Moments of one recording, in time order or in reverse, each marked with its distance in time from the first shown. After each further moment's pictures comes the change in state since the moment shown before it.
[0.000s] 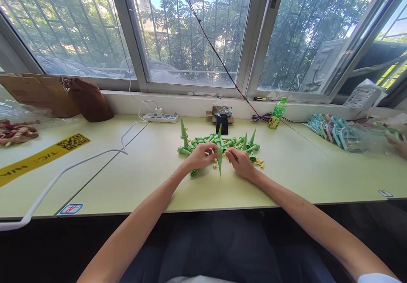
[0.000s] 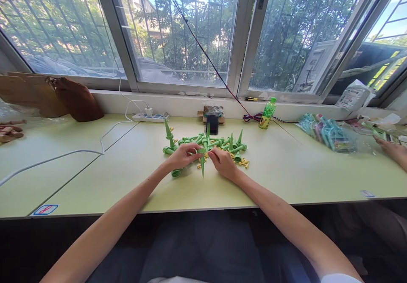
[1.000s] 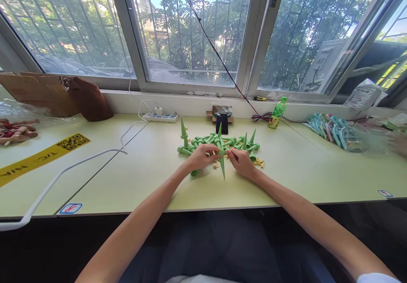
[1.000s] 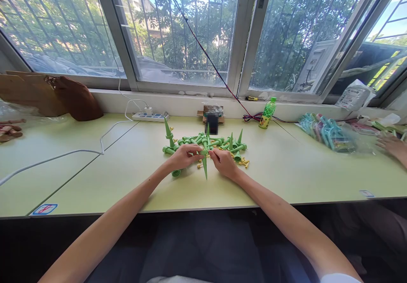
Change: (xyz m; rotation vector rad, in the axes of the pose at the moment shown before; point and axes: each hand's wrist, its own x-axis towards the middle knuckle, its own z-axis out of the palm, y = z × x) left_hand -0.001 -0.004 0.003 0.053 -0.012 0.018; right_hand 0.001 0.005 0.002 -0.042 0.036 -0.025
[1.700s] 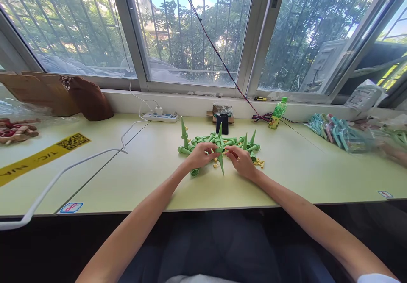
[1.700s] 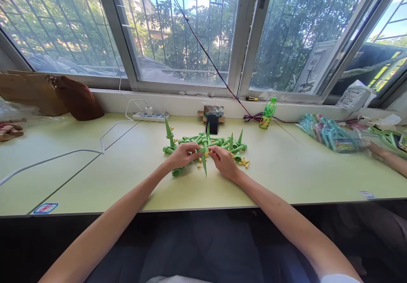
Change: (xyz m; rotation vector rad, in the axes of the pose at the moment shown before) left_hand 0.002 -0.003 -0.003 0.028 0.060 -0.022; right_hand 0.000 -0.001 -0.001 0.051 0.055 -0.036
